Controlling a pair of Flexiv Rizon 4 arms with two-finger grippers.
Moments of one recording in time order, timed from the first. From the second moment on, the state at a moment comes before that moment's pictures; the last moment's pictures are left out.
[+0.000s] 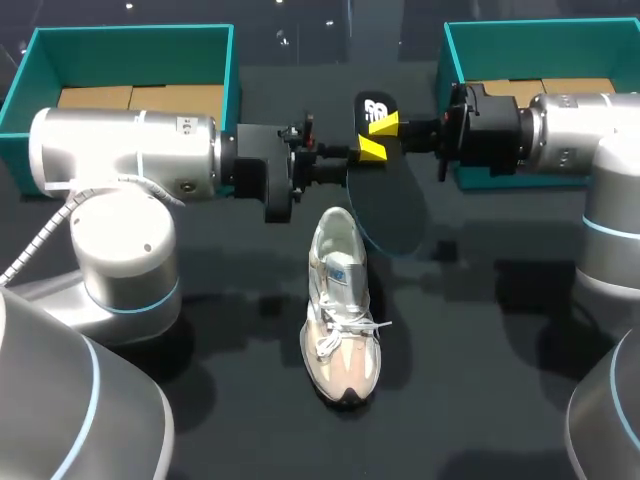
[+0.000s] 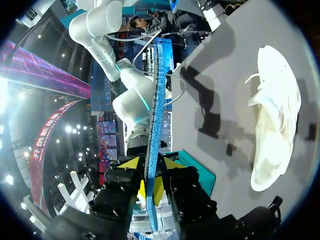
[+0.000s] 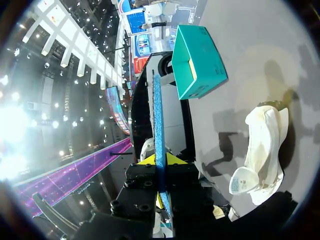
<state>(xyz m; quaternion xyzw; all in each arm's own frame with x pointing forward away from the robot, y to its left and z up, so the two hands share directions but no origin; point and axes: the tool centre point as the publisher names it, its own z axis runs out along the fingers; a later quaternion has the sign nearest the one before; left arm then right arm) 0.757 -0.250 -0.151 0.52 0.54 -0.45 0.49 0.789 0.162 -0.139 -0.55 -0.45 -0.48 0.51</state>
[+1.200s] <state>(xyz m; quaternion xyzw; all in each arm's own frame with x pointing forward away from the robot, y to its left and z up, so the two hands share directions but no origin) 0.759 -0.176 -0.126 0.32 0.66 -0.55 0.40 0.767 0.129 -0.140 -0.49 -0.49 -0.53 0.49</state>
